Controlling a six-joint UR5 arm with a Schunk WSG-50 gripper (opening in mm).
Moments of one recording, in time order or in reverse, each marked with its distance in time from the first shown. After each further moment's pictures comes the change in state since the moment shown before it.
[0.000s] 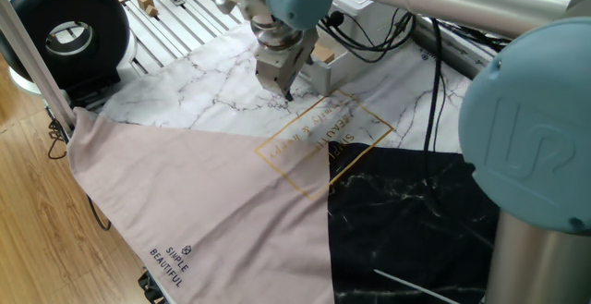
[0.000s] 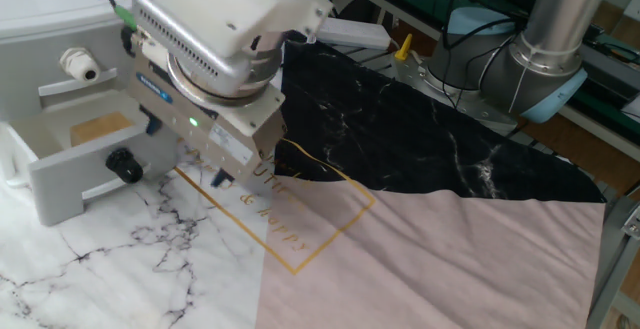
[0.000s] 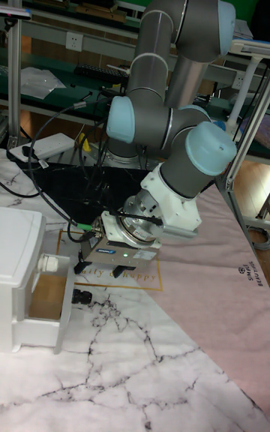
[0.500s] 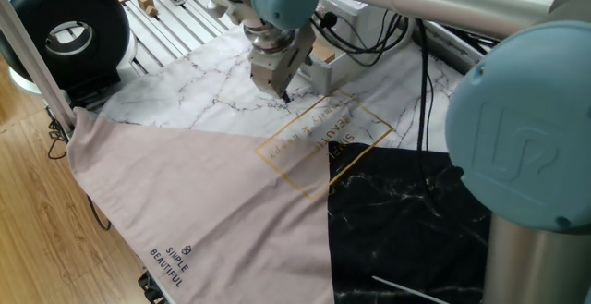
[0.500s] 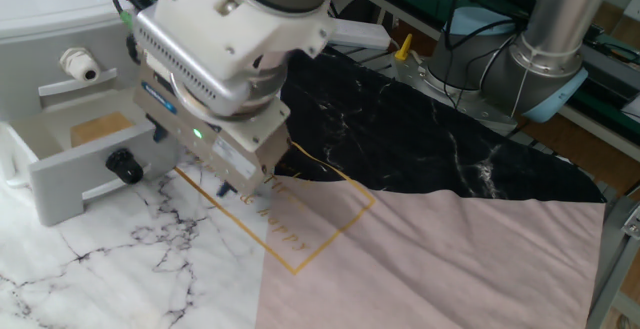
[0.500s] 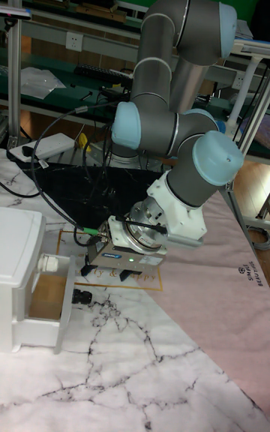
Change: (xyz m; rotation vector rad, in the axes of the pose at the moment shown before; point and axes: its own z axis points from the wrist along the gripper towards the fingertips) arm -0.006 0.026 0.004 -0.058 0.028 0.047
